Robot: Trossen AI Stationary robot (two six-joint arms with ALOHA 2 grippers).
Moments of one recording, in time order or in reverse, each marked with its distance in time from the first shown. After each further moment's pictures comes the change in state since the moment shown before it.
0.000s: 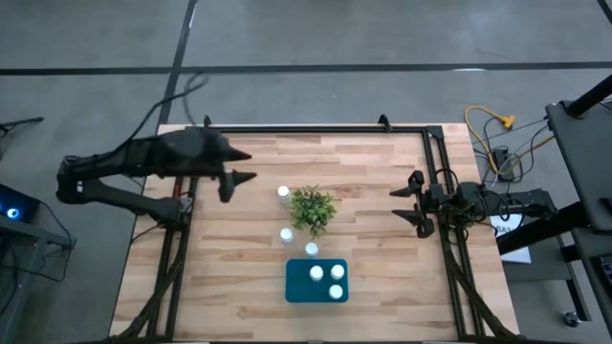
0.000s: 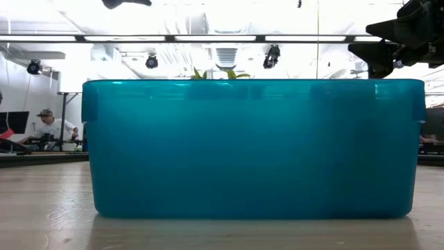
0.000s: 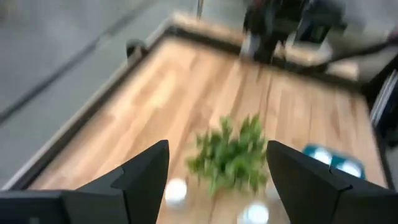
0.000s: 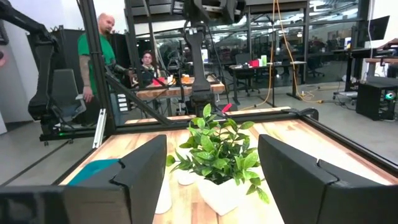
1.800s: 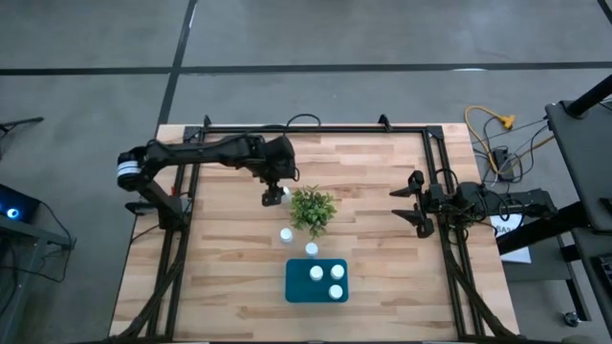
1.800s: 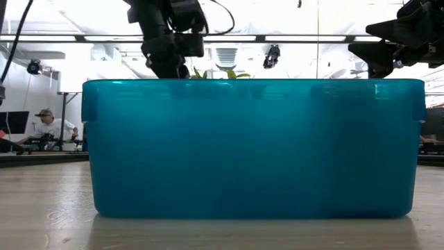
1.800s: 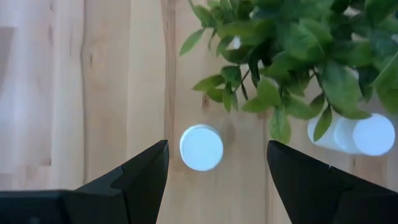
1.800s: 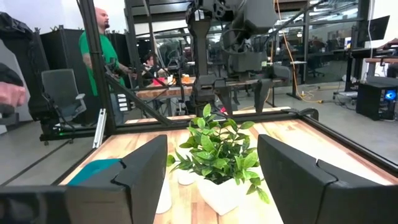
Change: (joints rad) left arm 0.214 0.629 0.045 -0.062 0.270 0.484; right arm 0.000 0.001 0.000 0.000 0.000 0.000
